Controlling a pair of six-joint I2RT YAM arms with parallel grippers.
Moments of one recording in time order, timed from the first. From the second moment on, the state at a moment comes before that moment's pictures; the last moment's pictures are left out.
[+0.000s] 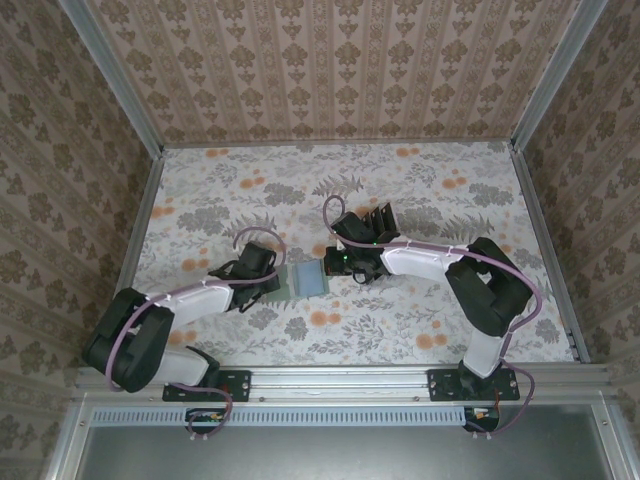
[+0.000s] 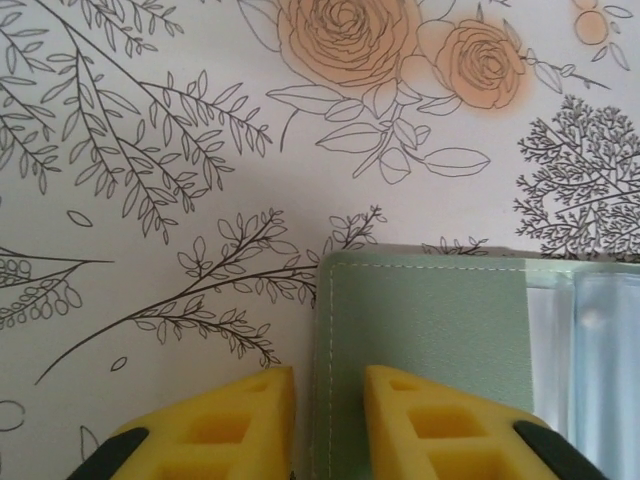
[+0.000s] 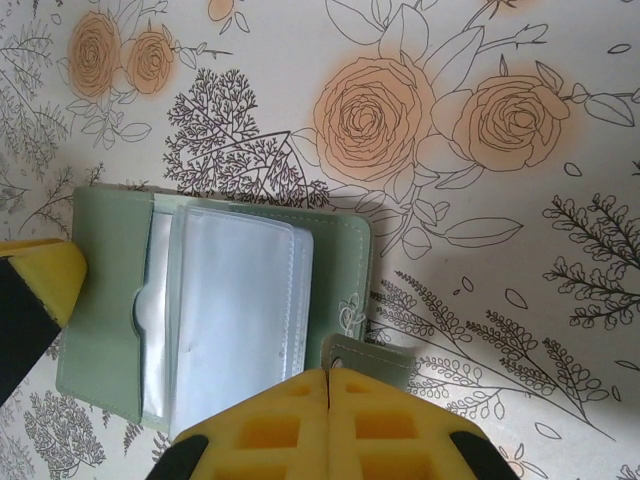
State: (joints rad) left arm -0.58 1.36 0.50 -0.15 -0.15 -0.72; right arm 0.72 1.79 1.06 -0.24 -0.15 0.66
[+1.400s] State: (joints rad) left arm -0.63 1.17 0.62 -0.12 -0.06 -0.73; right arm 0.73 1.79 1.09 -0.25 -0.17 0.68
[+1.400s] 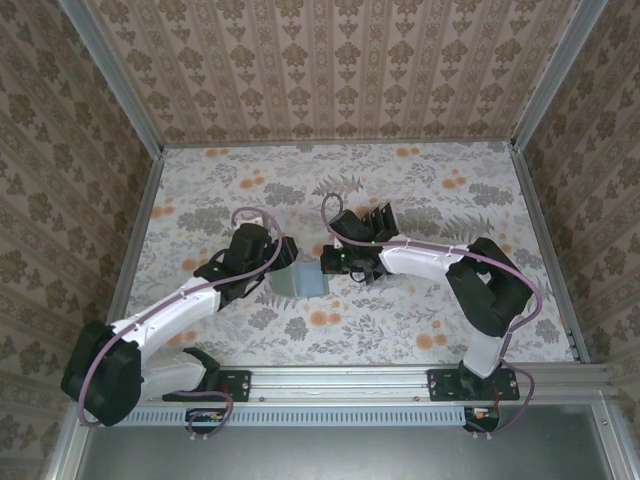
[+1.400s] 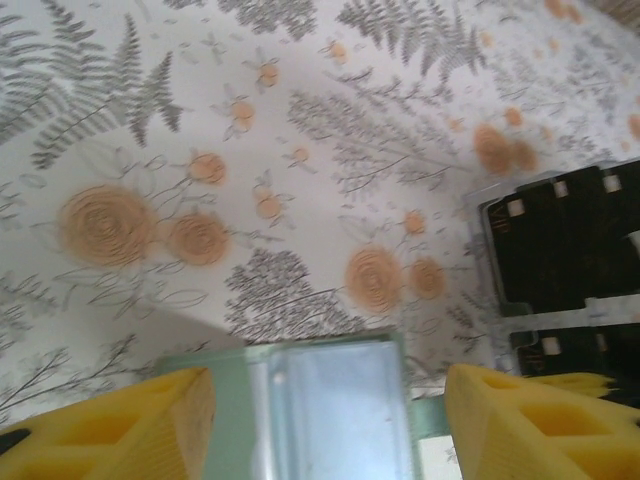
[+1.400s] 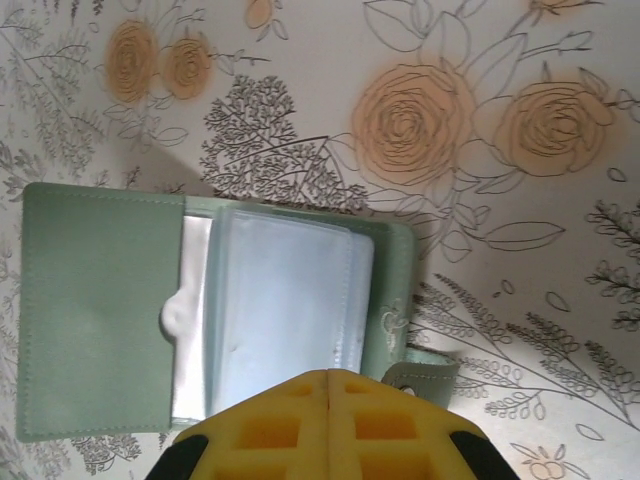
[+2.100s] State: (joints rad) left arm -0.65 1.27 0.45 0.03 -0.08 -0.77; right arm 0.68 1.83 1.04 -0.21 -0.16 0.68
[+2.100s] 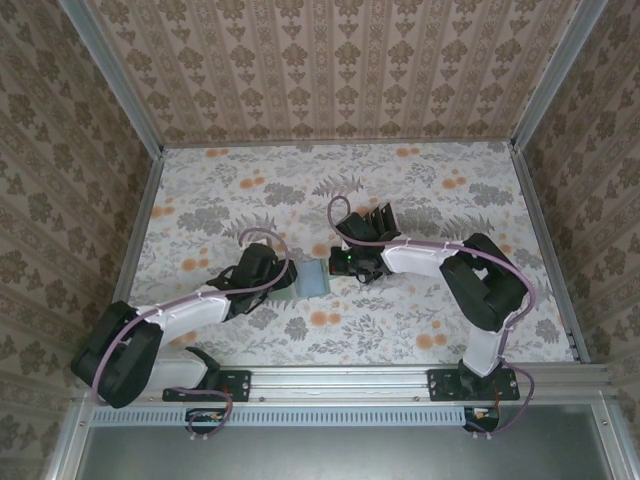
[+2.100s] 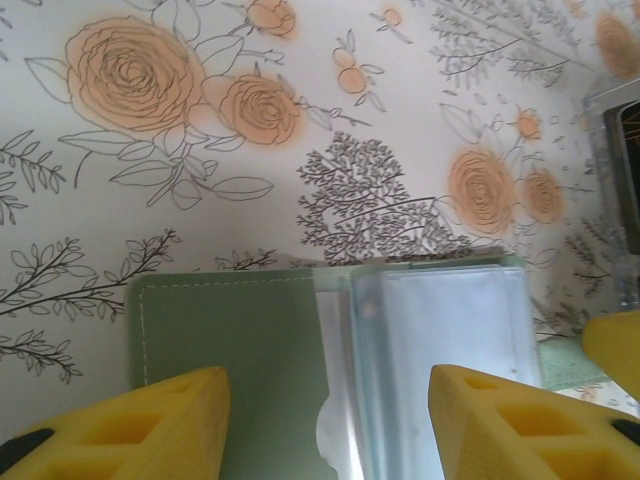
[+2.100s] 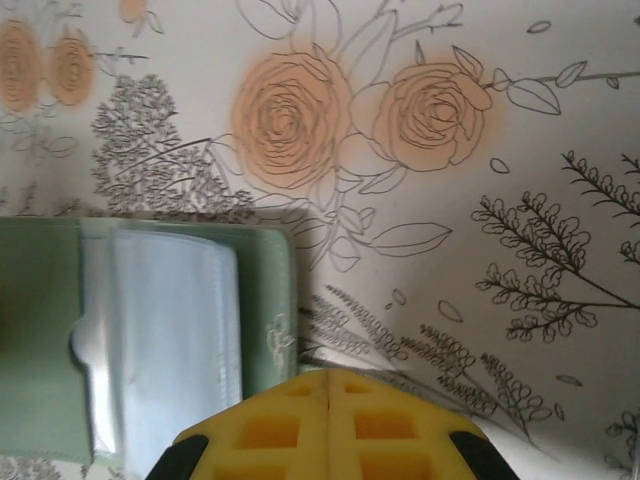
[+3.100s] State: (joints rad) left arm -0.57 1.11 0.50 -0.02 -0.05 -0.62; right arm 0.75 1.81 1.19 -0.28 -0.23 0.65
